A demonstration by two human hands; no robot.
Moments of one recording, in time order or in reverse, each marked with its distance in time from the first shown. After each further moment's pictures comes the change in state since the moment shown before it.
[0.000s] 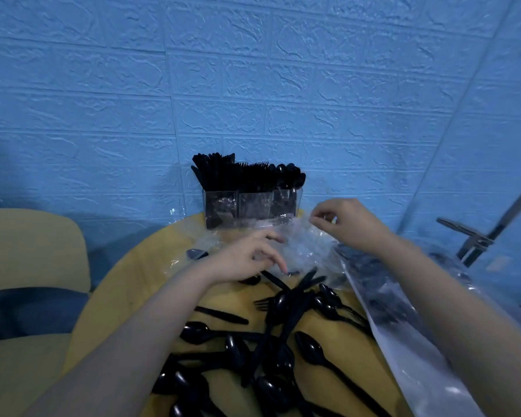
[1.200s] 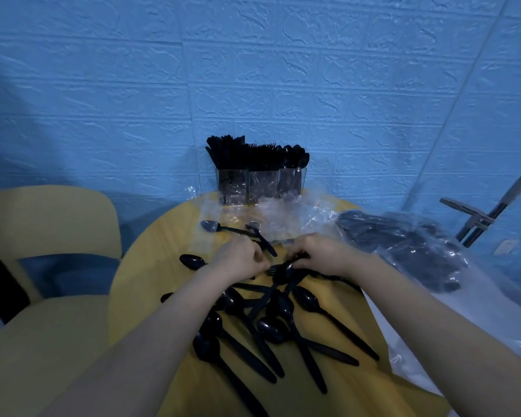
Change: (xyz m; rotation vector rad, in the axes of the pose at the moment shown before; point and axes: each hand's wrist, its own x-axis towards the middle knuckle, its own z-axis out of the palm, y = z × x) left_hand -0.043 0.017 0.042 0.374 0.040 -0.534; right_hand -0.055 -0.031 0.059 -0.095 -0.467 -0.141
